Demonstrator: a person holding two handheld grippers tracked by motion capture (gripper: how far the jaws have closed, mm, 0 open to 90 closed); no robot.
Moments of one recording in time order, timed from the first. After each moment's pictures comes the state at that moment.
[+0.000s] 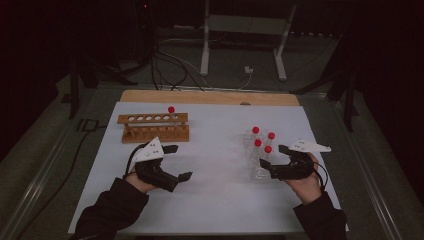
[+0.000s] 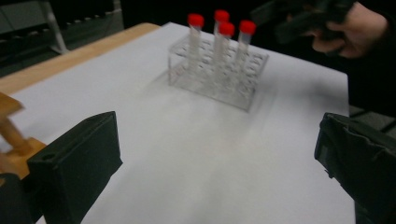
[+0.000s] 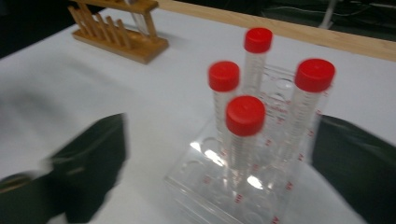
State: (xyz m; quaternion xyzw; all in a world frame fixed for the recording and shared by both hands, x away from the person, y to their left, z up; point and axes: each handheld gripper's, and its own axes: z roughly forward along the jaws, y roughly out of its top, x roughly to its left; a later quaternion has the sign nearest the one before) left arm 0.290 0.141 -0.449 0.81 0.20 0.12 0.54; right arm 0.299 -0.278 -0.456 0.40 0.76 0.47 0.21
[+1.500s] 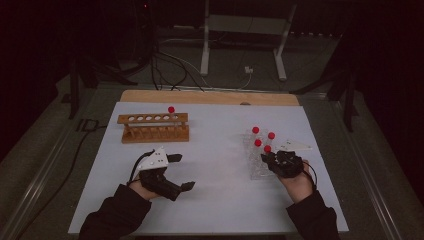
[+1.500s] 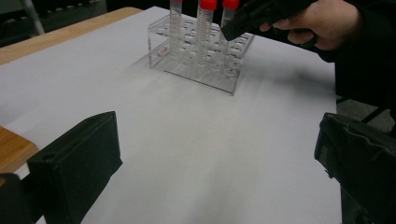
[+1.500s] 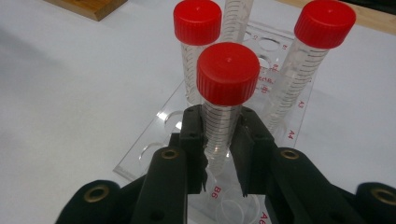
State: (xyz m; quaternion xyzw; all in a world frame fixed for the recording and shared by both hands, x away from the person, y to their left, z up) left arm 0.285 0.136 -0.466 0.82 0.19 0.11 0.53; right arm 0.313 -0.261 -0.475 0.43 0.78 0.39 0.25
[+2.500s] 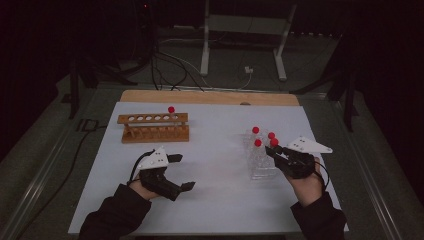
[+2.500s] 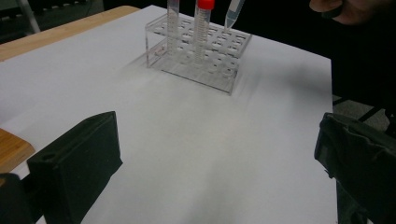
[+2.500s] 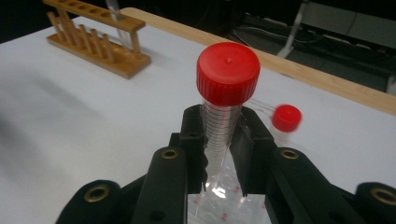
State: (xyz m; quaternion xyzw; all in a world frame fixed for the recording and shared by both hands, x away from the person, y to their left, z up) left arm 0.285 0.136 -0.465 0.82 0.19 0.10 0.53; right arm 0.280 -0.259 -0.423 0.38 0.75 0.46 0.29
